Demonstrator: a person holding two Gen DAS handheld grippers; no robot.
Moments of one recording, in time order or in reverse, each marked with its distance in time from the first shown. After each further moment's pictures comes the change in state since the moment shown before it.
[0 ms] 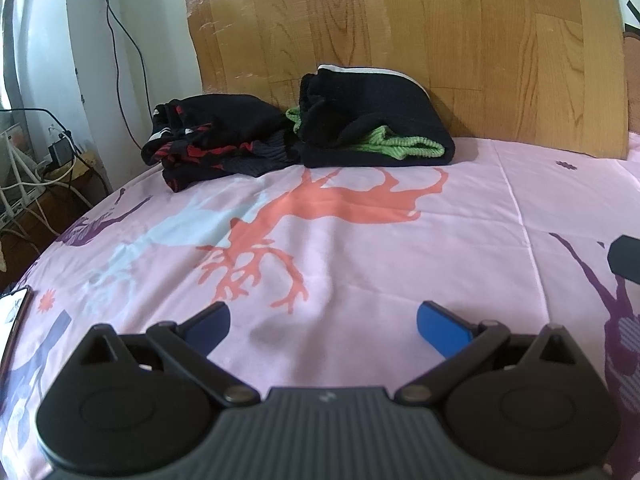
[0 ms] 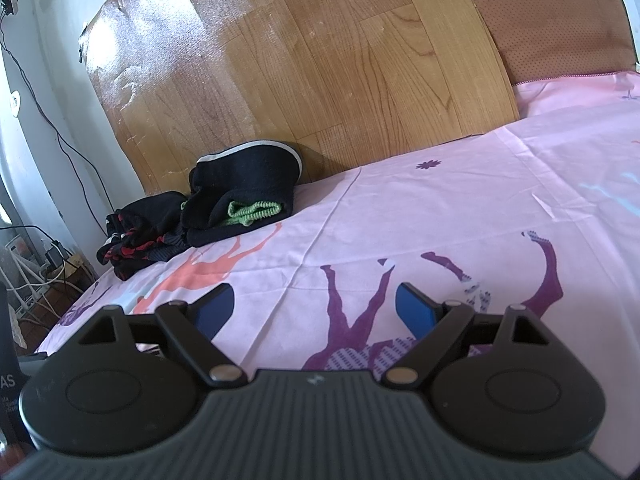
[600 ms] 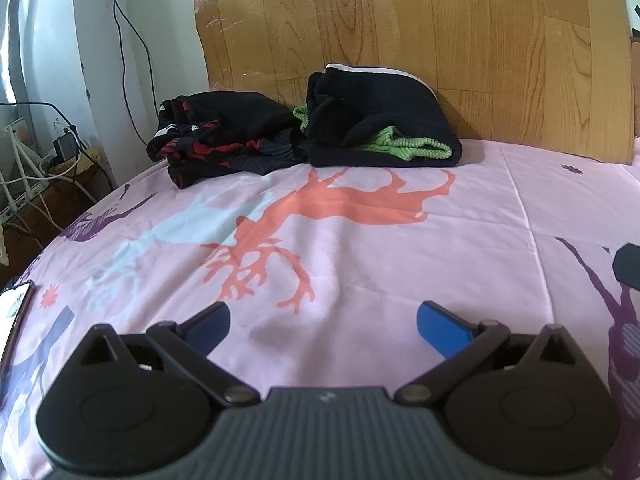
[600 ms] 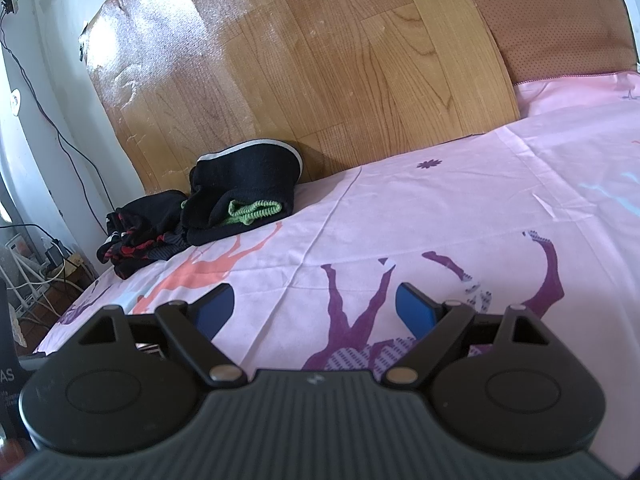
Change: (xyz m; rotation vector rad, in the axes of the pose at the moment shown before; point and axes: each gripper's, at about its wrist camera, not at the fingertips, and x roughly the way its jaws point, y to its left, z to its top) left arm 0.000 0.002 0.001 -0.017 0.003 0.011; right arm 0.000 0.001 0.000 0.000 0.001 -0.001
